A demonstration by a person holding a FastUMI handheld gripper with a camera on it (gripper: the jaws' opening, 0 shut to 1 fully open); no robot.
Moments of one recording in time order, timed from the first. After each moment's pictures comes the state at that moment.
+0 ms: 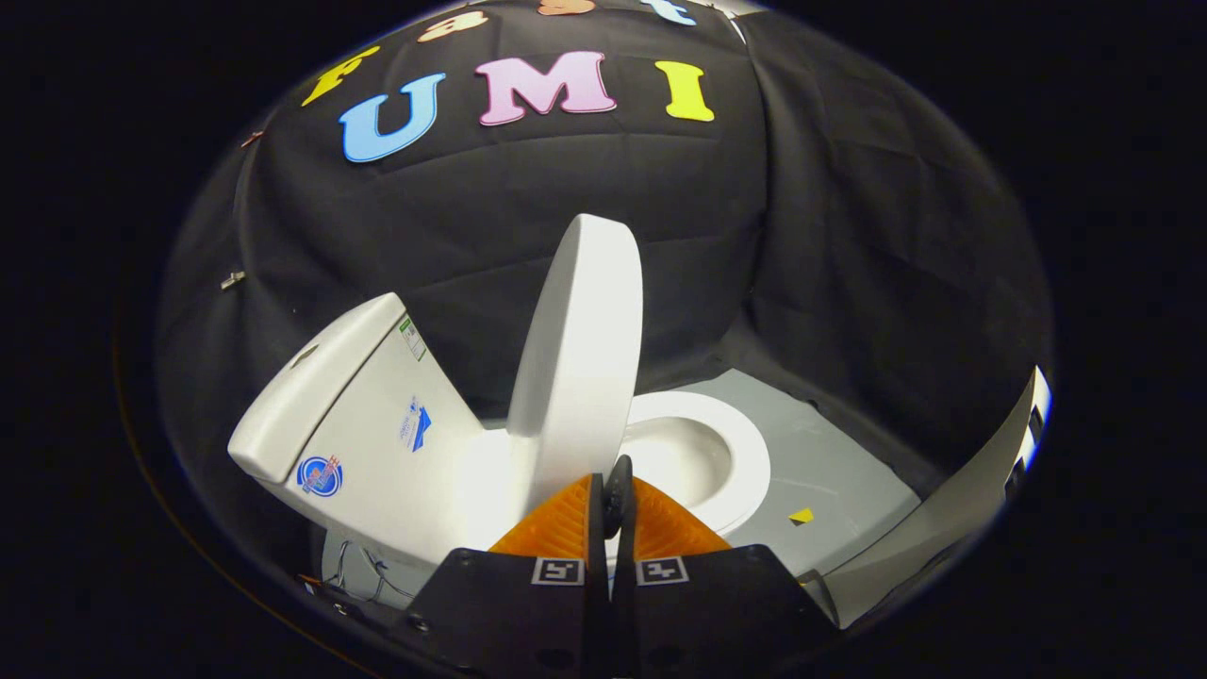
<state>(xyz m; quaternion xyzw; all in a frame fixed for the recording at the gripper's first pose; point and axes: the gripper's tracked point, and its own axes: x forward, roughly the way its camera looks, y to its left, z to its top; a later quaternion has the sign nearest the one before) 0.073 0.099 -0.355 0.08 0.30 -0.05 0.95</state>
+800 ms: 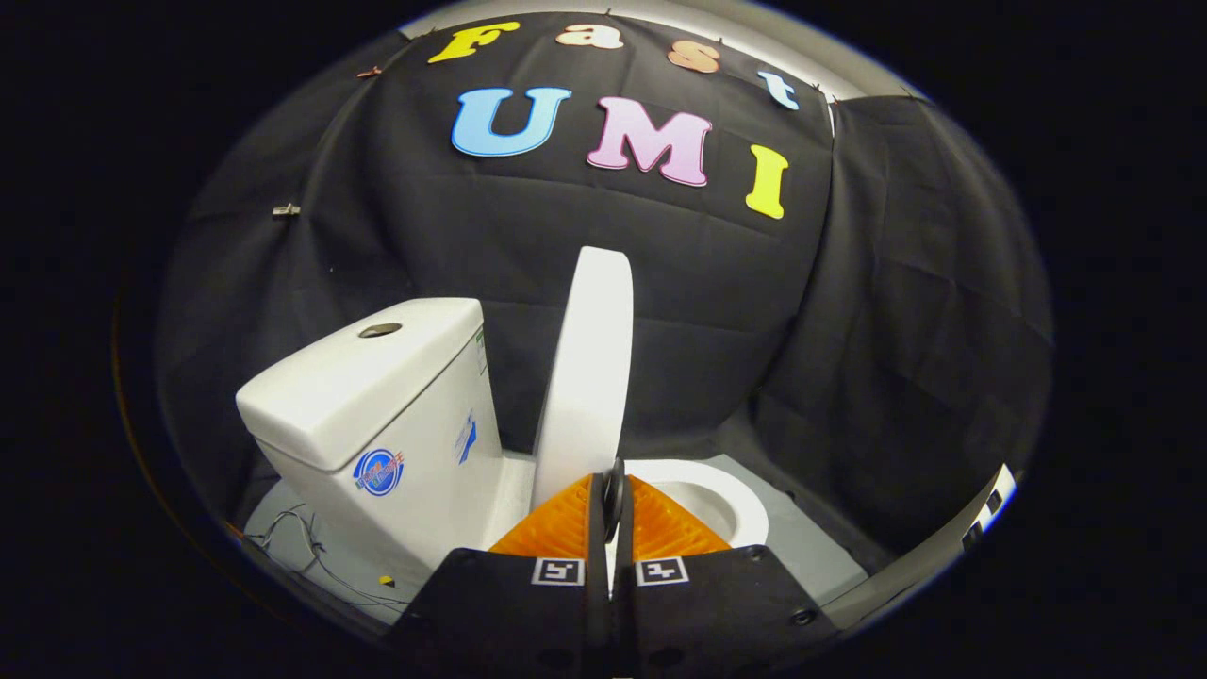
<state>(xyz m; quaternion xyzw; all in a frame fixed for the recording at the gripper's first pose) 0.074 0.197 -0.321 -0.08 0.19 -0.04 0.98</state>
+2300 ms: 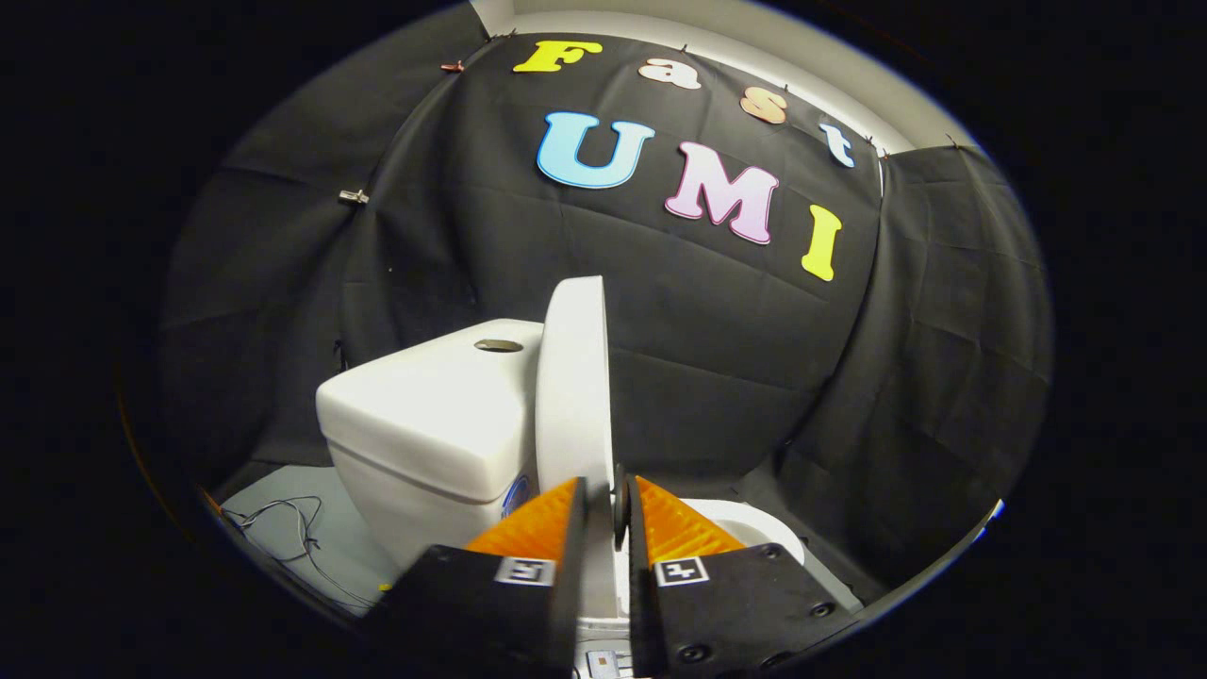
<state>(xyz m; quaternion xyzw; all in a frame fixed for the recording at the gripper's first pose) 0.066 0.305 -0.320 -0.10 0.13 0.03 0.99</state>
